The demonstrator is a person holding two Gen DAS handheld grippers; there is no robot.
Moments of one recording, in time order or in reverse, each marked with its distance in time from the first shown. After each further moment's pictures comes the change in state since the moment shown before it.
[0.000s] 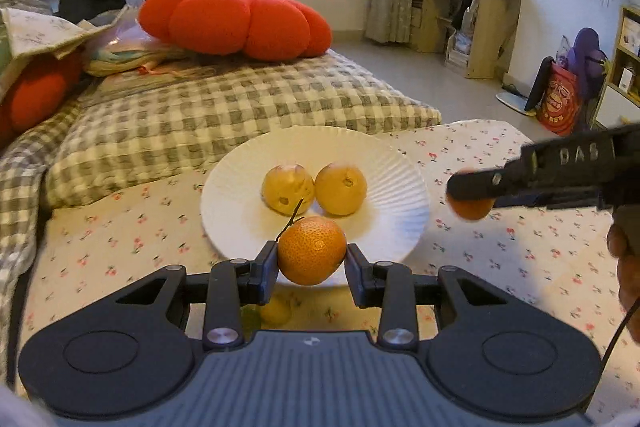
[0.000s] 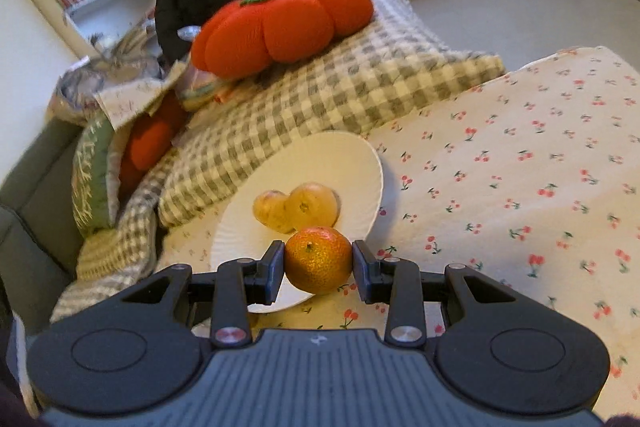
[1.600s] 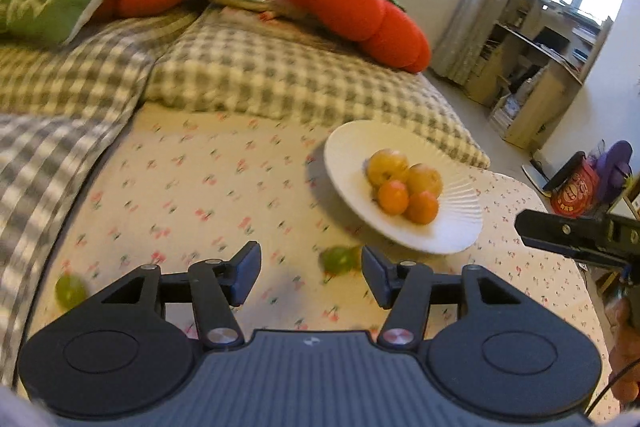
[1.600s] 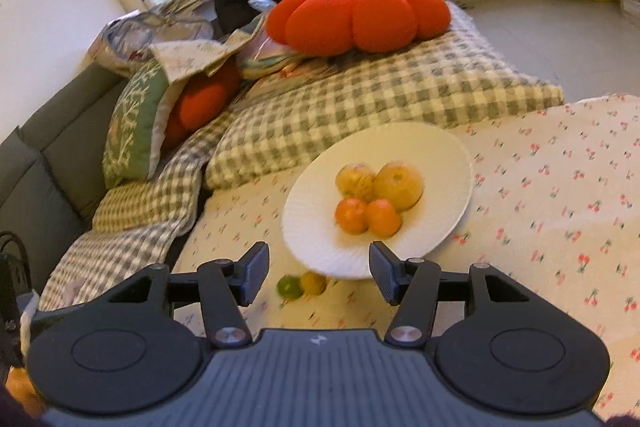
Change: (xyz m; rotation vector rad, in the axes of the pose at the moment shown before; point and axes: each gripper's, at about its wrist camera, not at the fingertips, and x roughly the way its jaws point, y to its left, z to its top) left arm -0.075 0.101 -0.033 -0.379 0.048 0.000; right arm -0.031 0.080 -0.028 -0.186 0.019 0.042
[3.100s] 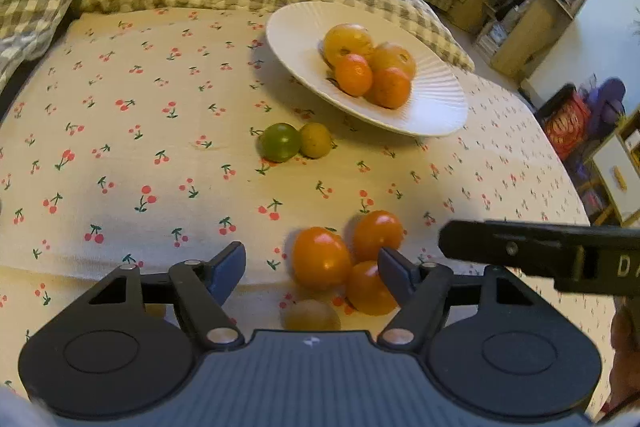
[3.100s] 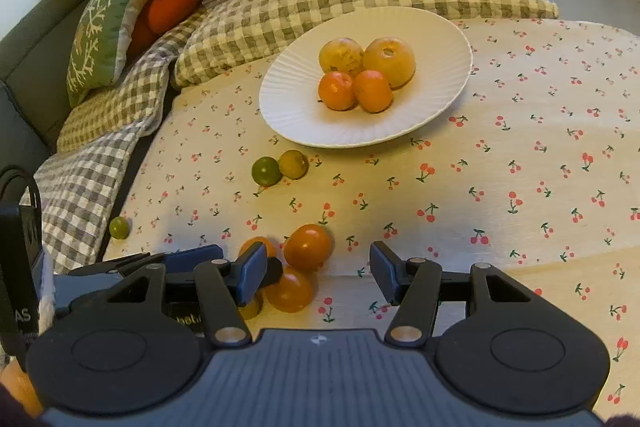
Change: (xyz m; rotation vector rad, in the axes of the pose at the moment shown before) left arm 0.054 -0.036 -0.049 0.035 0.216 -0.052; right arm 0.028 0.008 -0.044 0.003 0.236 -0.129
